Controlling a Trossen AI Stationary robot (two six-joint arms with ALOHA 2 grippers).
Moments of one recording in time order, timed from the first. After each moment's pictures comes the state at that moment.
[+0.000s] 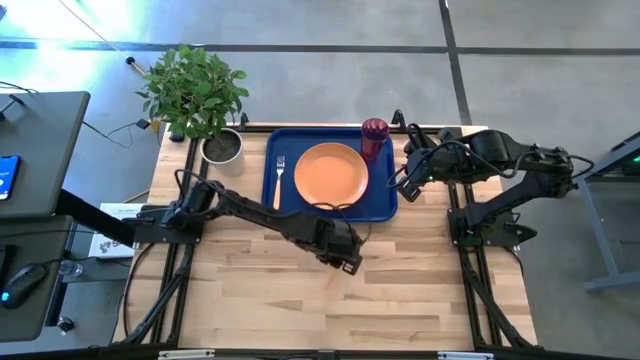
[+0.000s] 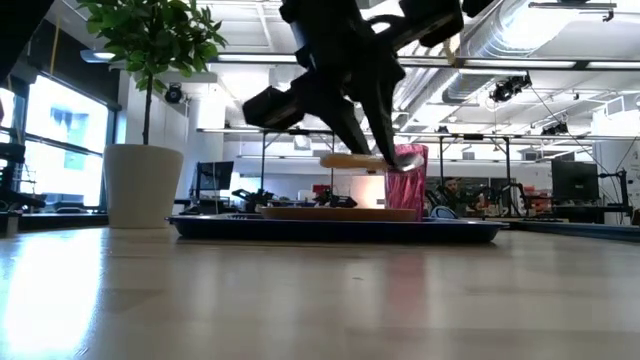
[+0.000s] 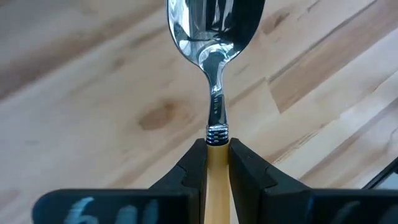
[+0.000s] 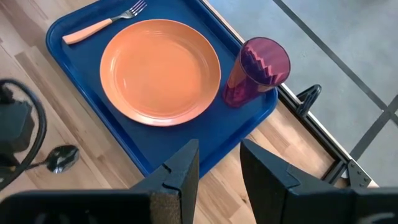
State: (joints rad) left arm -0.23 2.16 1.78 -0.79 -0.02 -1.29; right arm 0.09 1.33 1.72 -1.53 0.54 0.62
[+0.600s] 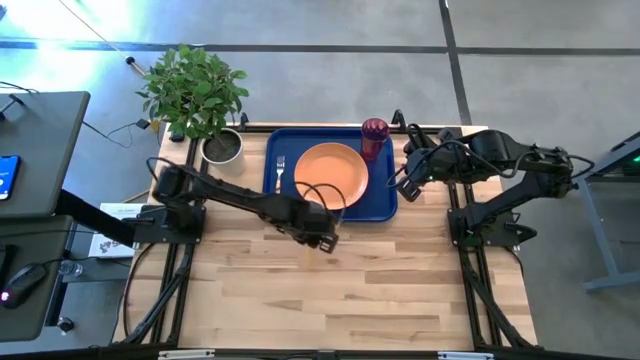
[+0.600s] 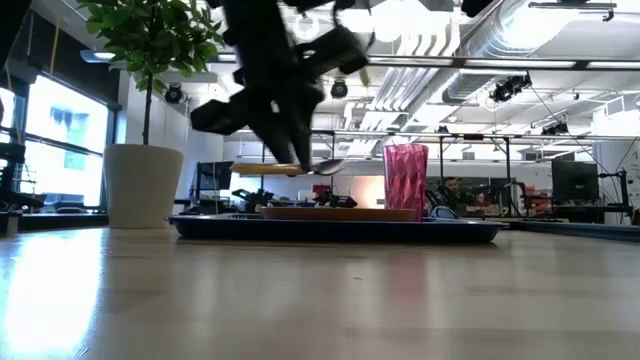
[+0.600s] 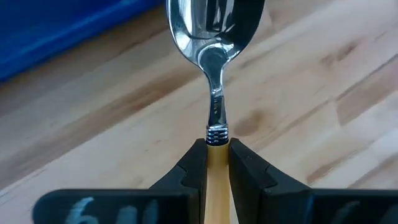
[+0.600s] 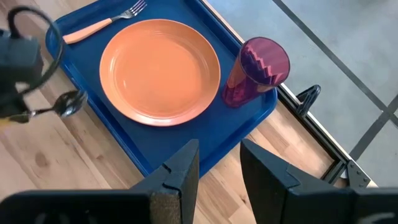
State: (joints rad) left arm -0.15 1.92 1.46 -0.77 -0.02 -1.24; right arm 0.09 1.33 1.72 -1.53 0.54 0.62
